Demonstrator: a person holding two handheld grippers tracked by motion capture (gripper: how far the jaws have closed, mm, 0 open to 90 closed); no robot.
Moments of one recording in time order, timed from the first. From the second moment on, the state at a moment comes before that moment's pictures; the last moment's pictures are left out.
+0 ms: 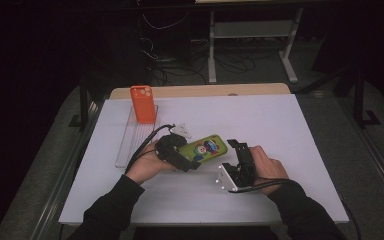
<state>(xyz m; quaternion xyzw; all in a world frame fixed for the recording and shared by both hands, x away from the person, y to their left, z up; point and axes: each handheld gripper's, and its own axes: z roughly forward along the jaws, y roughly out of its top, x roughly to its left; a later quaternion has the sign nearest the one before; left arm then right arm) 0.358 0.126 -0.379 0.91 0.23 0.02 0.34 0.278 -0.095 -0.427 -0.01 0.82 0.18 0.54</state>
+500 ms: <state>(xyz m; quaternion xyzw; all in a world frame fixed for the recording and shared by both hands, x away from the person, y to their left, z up) 0.356 0.117 -0.374 0.92 0.22 0.03 0.33 0.274 -0.081 -0.430 -0.06 0.78 0.17 0.60</state>
